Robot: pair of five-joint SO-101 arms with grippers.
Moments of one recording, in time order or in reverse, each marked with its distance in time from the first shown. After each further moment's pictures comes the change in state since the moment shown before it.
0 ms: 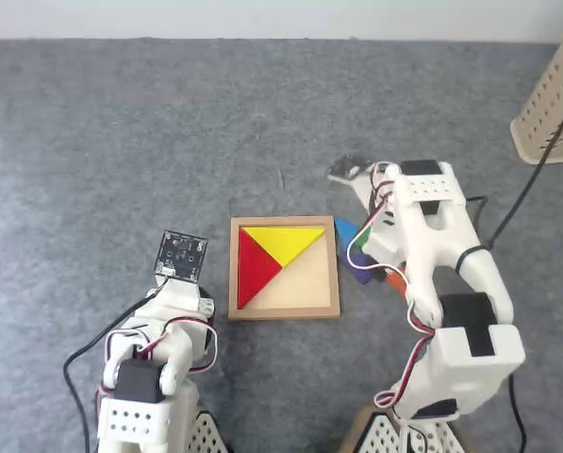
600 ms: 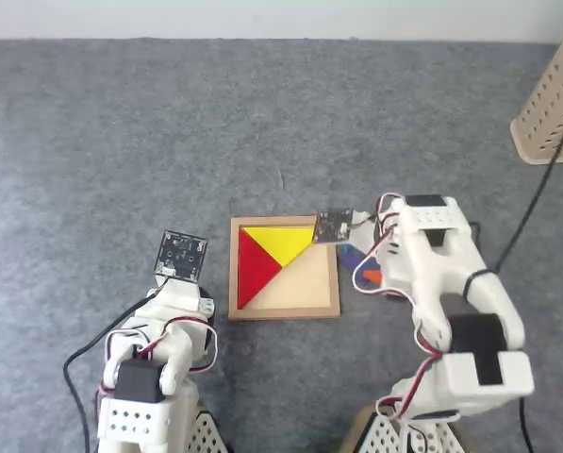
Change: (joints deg) left arm 0.1 0.0 0.0 0.0 0.0; right arm 1.7 -5.0 16.9 -13.4 36.0
